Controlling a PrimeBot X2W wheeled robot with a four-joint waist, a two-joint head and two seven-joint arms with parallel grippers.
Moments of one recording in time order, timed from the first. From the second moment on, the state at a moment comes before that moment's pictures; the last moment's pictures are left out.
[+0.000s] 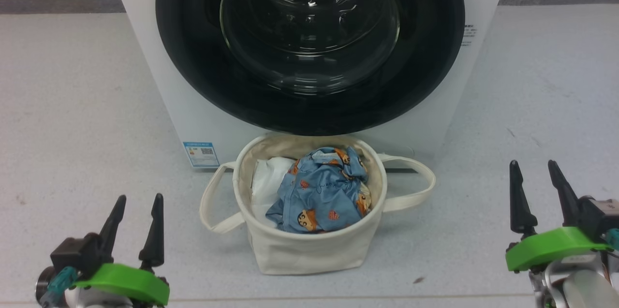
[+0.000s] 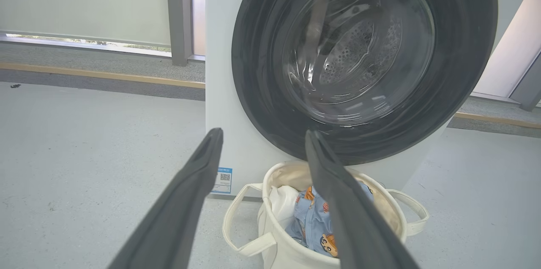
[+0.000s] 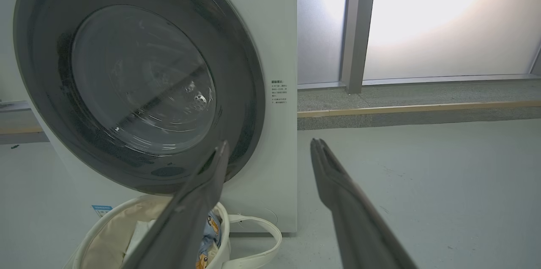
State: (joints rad) left arm -0.17 0.12 0.07 0.43 -0.21 -0.12 -0.25; right arm -0.12 -0.25 0.08 0.26 0.32 0.12 -0.25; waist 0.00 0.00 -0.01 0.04
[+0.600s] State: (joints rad) left arm -0.17 0.12 0.03 0.45 -0.20 -0.12 -0.25; right arm -0.12 -0.26 0.11 0.25 0.34 0.12 -0.25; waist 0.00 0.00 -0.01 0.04
